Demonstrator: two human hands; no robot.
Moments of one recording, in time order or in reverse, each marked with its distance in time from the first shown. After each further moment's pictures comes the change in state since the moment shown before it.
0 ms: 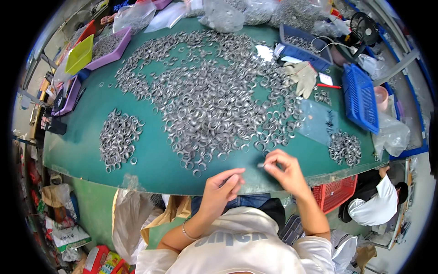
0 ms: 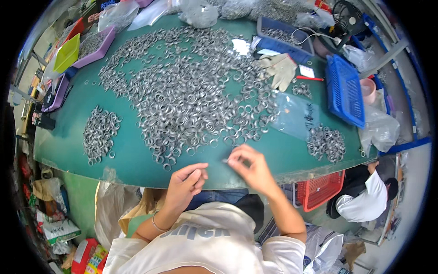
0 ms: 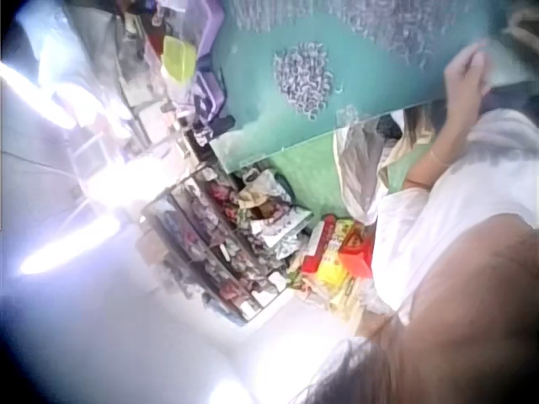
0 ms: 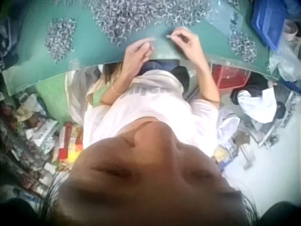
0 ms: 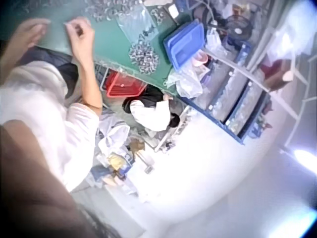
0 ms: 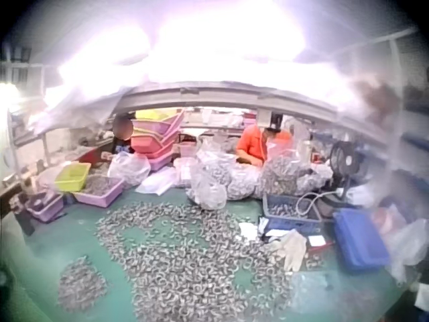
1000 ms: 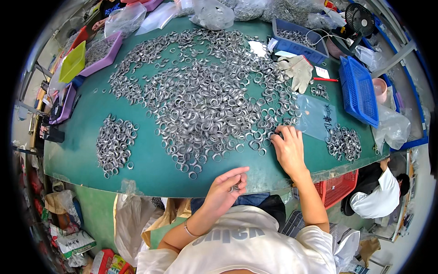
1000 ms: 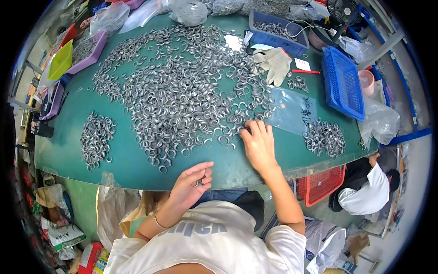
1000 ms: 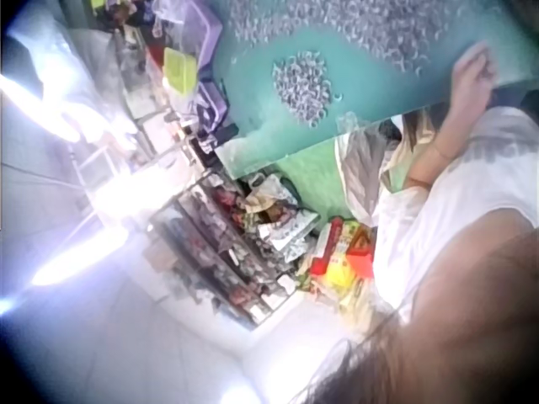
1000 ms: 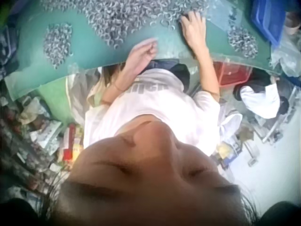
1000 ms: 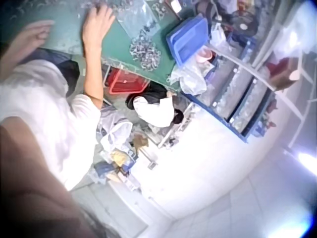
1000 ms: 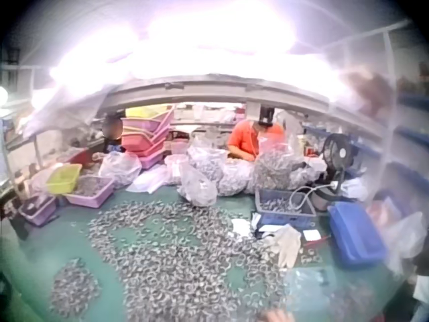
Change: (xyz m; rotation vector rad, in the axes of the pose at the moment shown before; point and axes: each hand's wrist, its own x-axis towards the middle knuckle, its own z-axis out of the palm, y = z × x) left_hand 0.020 -0.012 0.004 -0.377 -0.098 -0.266; right_hand 0.032 0.033 -0.028 -1.117 0.236 -0.314
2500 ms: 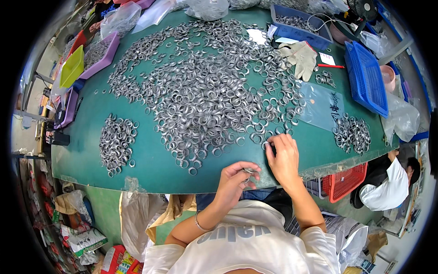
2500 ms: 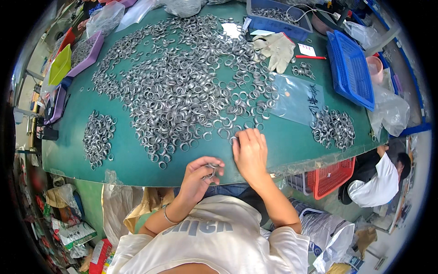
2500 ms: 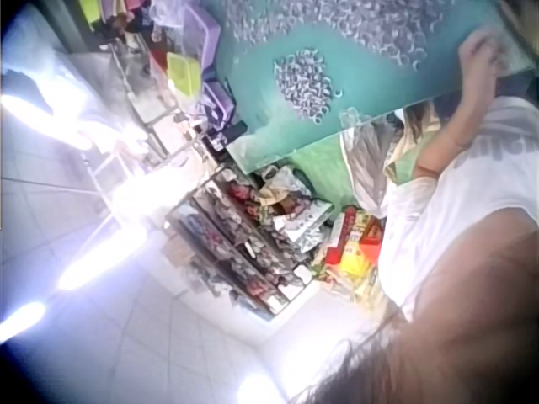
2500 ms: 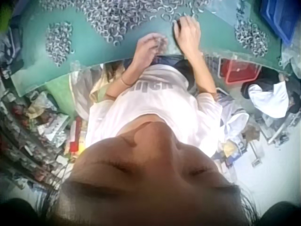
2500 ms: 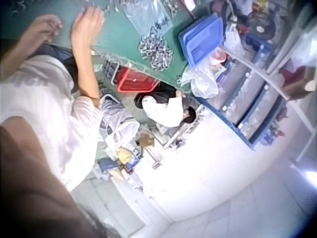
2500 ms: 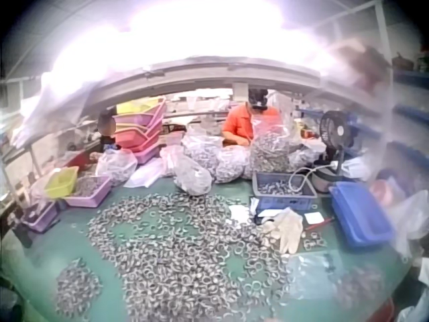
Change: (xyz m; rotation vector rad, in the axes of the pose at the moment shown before) left_hand 0.019 -0.015 0.016 0.252 0.123 0.106; right_hand -0.022 -0.040 0.012 0.272 0.110 0.316
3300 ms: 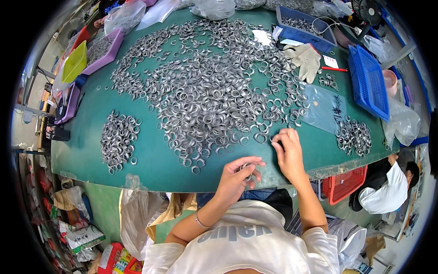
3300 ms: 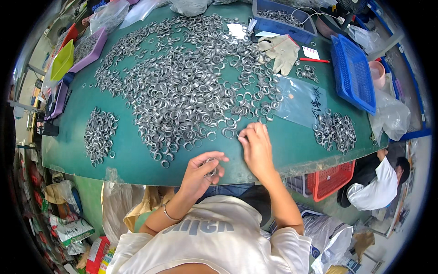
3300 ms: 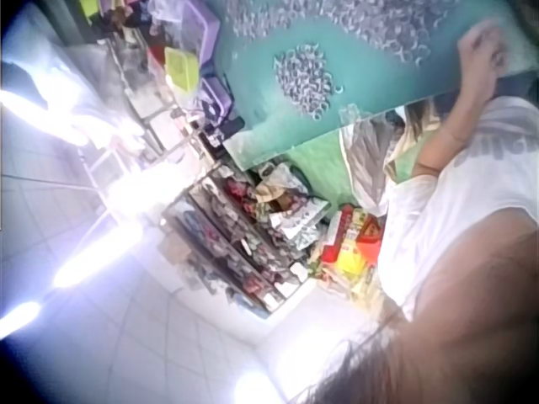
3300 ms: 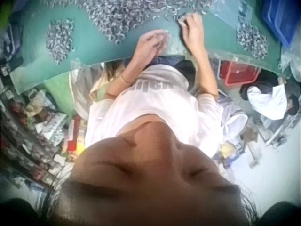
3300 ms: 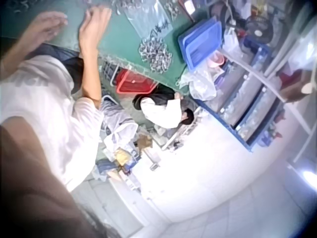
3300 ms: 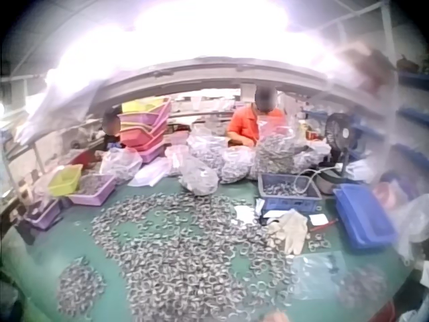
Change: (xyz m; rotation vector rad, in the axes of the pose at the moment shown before) left_hand 0.004 0.008 0.000 0.029 -0.022 0.007; right_hand 0.005 0.017 -0.003 0.338 -0.094 0.035
